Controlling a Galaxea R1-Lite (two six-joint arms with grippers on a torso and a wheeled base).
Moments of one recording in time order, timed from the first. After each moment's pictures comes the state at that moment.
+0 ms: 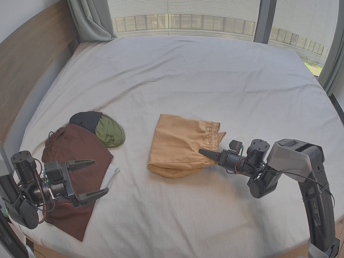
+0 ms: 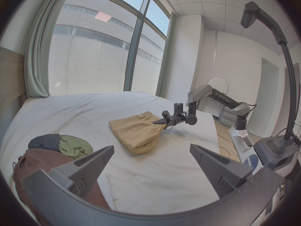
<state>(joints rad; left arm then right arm) 0.06 1.91 -0.15 -1.54 -1.00 0.27 0.29 2.66 -1.15 -1.54 0.76 0.82</state>
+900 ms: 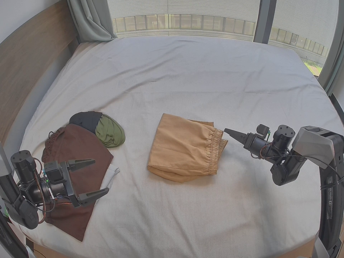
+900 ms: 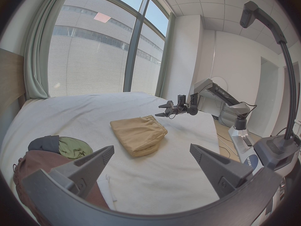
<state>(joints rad) 0.06 1.90 -0.15 -1.54 -1.00 0.27 0.12 2.48 -1.03 -1.54 0.75 0.73</state>
